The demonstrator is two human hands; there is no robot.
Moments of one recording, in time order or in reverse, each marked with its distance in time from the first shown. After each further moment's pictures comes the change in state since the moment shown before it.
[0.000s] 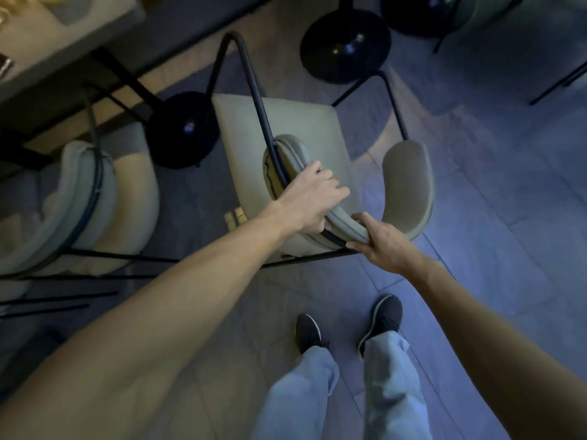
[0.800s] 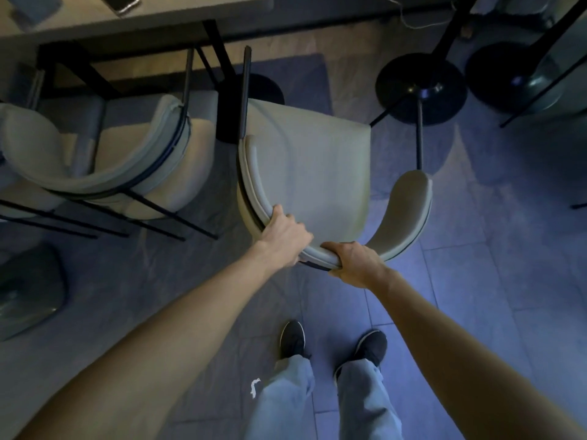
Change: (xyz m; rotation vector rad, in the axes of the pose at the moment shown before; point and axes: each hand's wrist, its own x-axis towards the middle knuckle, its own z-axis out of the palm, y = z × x) left_hand -0.139 -0.026 0.050 -0.144 -0.370 -0.476; right_hand 0.077 -0.131 0.028 -0.432 -0.391 -0.072
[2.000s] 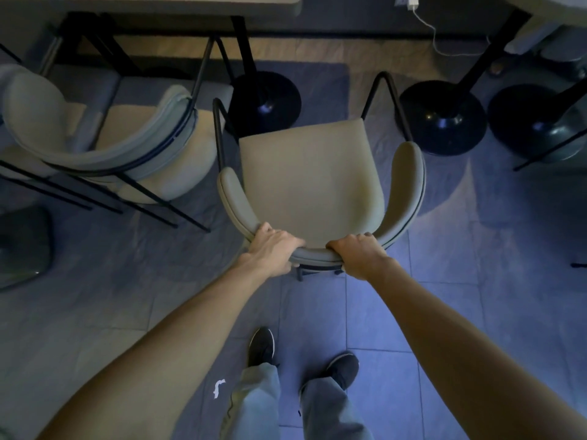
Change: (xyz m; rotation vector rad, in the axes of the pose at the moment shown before) left_hand 0.039 0.006 0.020 -0.559 0.065 -0.247; right_hand 0.048 0.039 -0.066 -0.484 -0.047 -0.128
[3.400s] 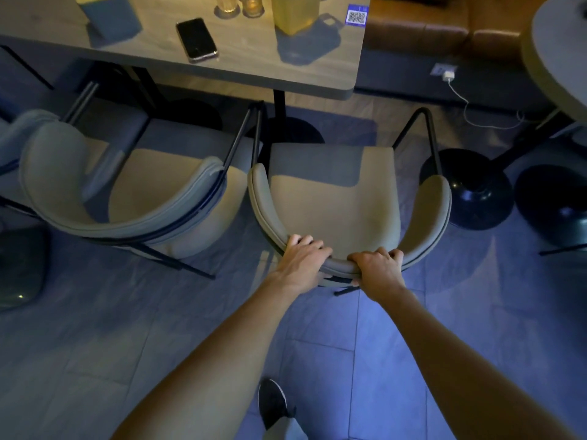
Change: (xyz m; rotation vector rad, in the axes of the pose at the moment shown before) left_hand 0.142 -0.105 -0.066 -0.176 0.244 -0.004; right_hand 0.158 0.031 -0.110 0.039 0.130 0.200
